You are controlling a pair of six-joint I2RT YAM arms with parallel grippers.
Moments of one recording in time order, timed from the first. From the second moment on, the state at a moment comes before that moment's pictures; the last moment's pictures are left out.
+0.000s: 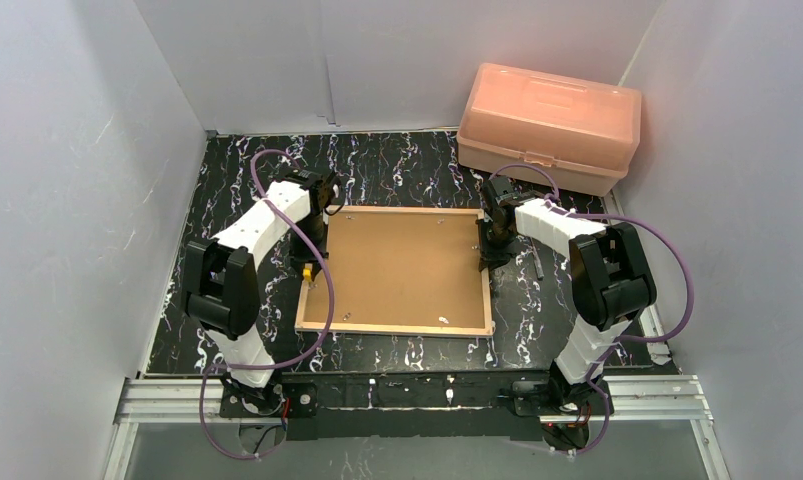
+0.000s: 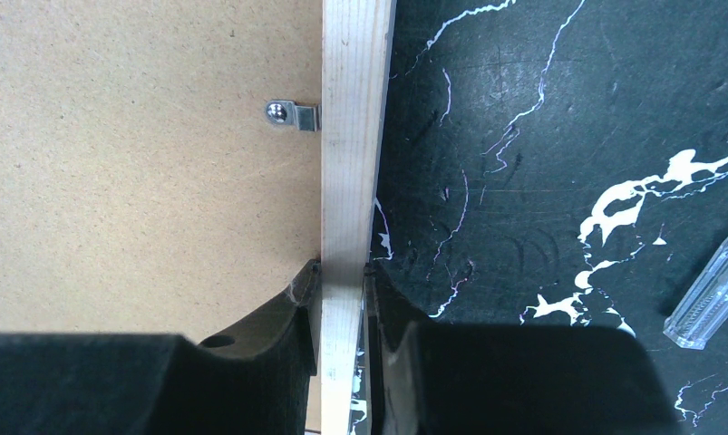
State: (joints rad) left arm -0.36 1.73 1.40 -1.33 -0.15 -0.35; right arm 0.39 1.76 1.14 -0.69 -0.06 0.34
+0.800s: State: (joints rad) left arm -0.35 1.78 1.42 -1.43 -0.01 -0.34; right arm 0.38 1.77 1.15 -0.70 -0.04 0.33
